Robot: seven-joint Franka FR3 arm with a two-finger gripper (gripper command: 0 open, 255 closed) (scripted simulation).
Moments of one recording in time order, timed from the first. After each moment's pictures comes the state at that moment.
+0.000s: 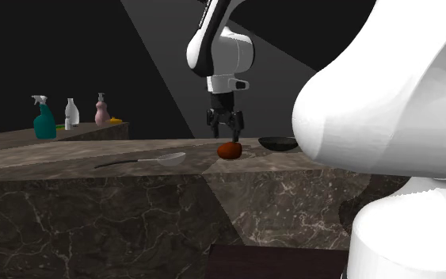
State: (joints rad) arm -0.17 -0.06 0.65 -2.28 -0.13 2.33 1.27
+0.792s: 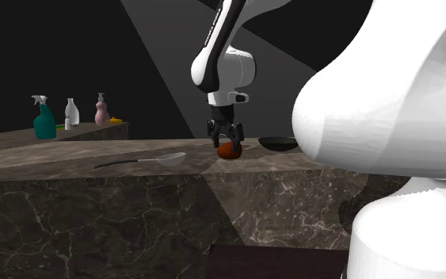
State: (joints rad) arm -0.18 0.04 0.65 -2.29 -0.24 2.42 1.36
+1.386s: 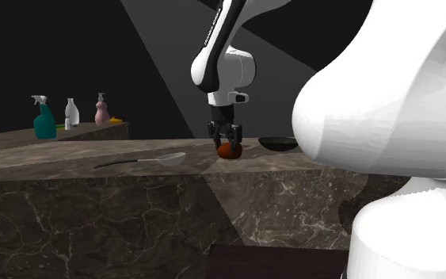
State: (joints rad) arm -0.18 0.04 0.65 -2.29 -0.24 2.42 1.36
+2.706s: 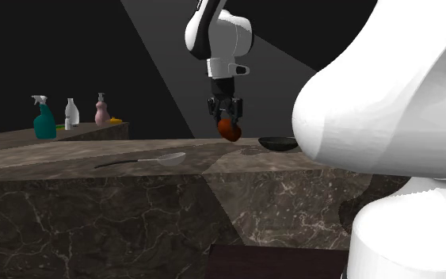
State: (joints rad) arm -0.18 -0.10 0.64 -2.20 -0.09 2.22 1.23
